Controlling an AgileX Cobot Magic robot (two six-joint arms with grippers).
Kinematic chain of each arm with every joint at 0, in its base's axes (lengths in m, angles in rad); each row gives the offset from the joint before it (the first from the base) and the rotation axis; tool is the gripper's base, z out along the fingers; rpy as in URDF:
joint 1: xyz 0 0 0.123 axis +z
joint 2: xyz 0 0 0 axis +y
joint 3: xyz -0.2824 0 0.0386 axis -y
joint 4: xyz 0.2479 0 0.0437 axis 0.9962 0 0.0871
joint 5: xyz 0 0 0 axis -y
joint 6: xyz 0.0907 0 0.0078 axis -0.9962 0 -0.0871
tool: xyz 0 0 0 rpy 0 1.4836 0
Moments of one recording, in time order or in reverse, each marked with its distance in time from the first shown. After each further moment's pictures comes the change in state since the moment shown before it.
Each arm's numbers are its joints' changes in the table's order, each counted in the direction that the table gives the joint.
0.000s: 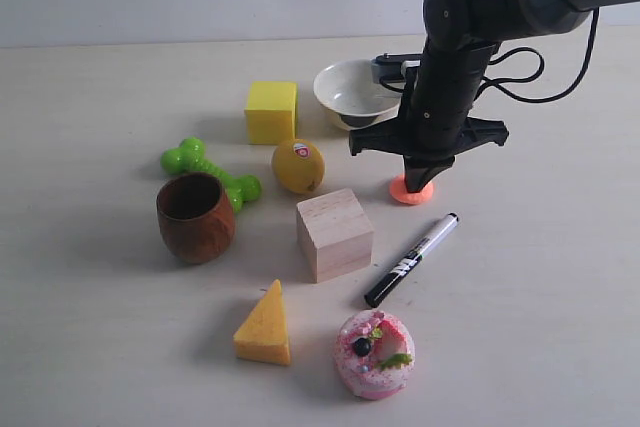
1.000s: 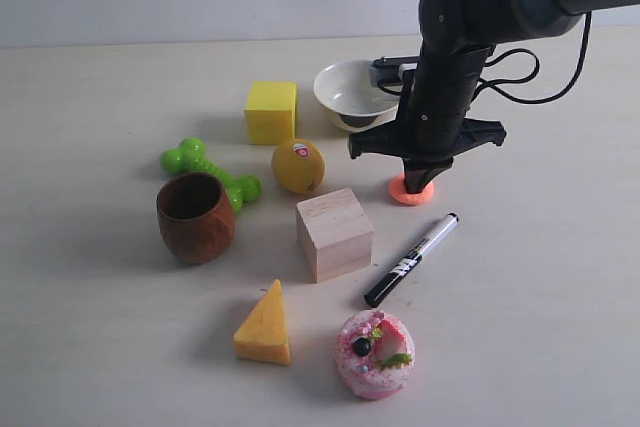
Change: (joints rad) left arm 0.000 0.000 0.000 0.000 0.000 0.000; right arm 0.003 0.028 0.011 -0.019 -0.006 0.000
